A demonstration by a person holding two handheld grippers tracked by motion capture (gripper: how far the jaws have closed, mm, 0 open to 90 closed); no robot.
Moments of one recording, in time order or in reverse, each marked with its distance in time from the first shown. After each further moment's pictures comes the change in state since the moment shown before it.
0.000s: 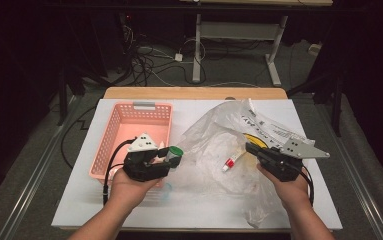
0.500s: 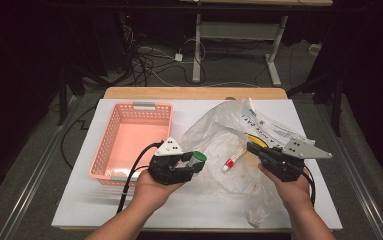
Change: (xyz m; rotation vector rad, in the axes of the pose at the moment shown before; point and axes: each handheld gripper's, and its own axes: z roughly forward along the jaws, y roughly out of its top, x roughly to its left) left arm -0.027 0.009 0.041 0.010 -0.084 0.037; right arm -0.001 0.001 -0.003 -0.008 -0.003 -0.002
